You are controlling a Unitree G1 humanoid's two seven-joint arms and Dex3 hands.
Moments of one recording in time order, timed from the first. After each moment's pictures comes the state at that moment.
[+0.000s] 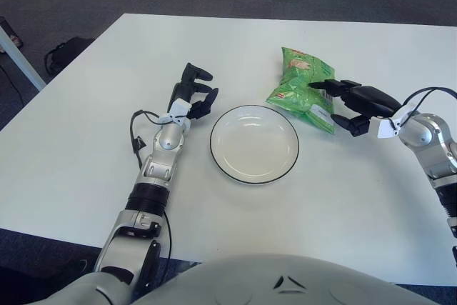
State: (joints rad) left arm -0.29 0.11 -0.06 0.29 0.17 -0.23 0.08; right arm -0.27 -0.80 0.09 0.10 -0.39 -0.39 0.41
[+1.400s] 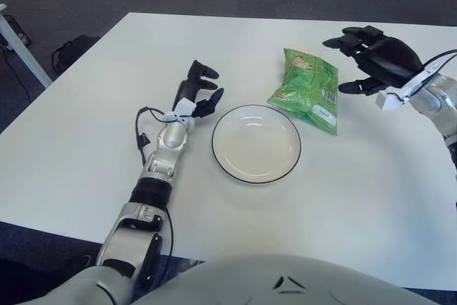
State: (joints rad) left arm -0.33 0.11 -0.08 0.40 0.19 -0.37 0.08; right arm -0.63 -0.87 0.20 0.46 -0.82 -0.74 -0.07
